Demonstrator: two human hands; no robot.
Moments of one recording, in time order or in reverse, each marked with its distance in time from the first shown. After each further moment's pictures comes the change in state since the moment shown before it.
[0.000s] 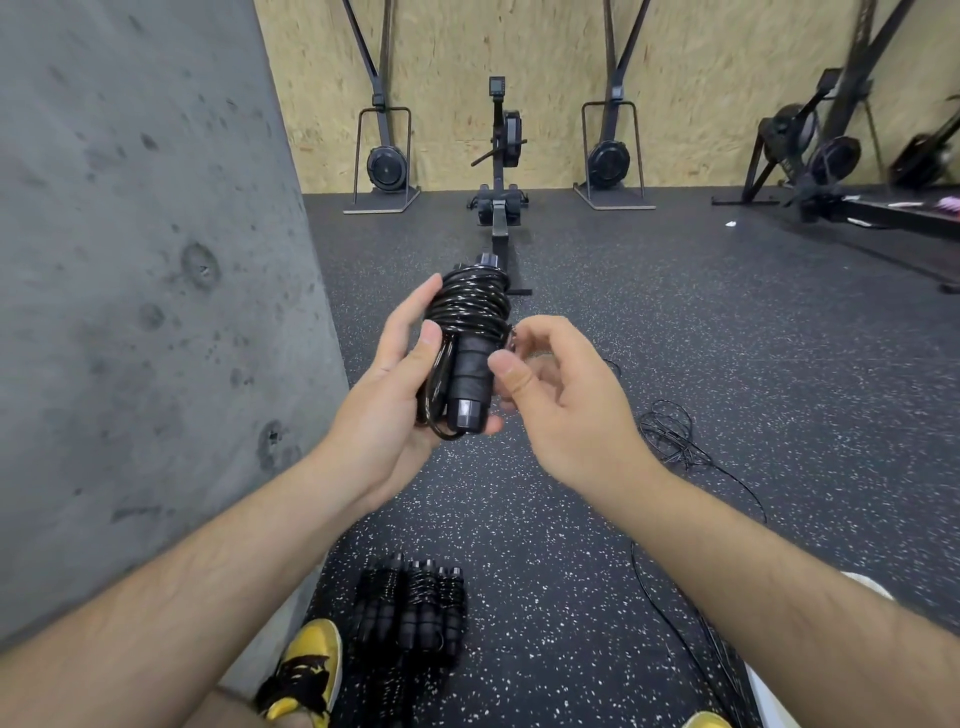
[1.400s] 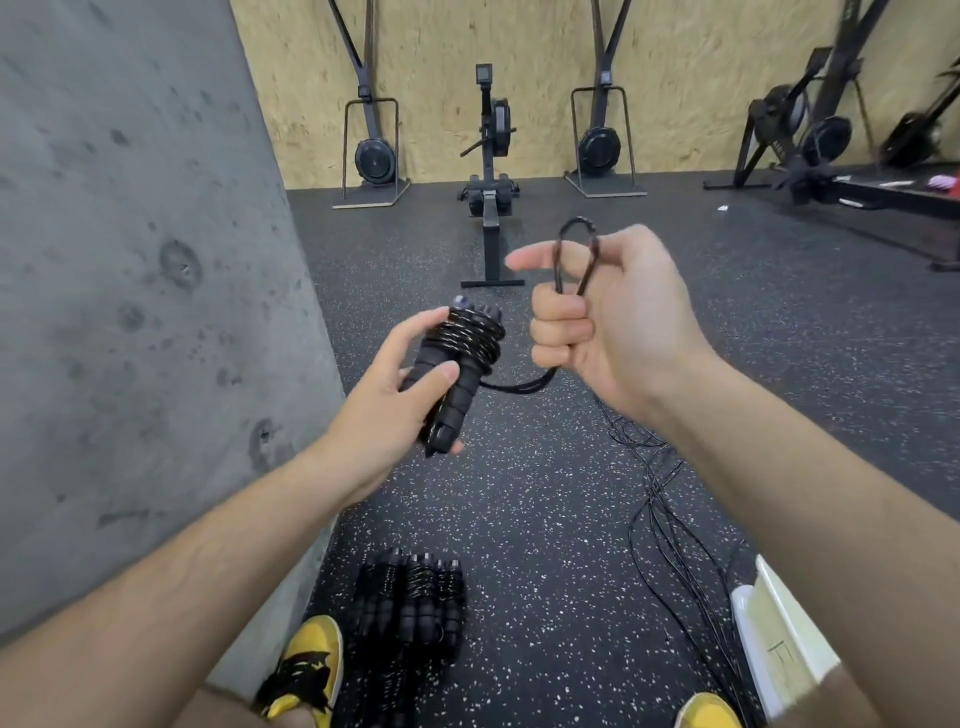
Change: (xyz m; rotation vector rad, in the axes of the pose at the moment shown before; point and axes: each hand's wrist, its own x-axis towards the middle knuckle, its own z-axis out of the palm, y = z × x) left_hand 0.014 -0.023 -0.022 0.401 0.082 -0.048; right_hand 0.047 -0.030 -0.046 0.731 -0.143 0.440
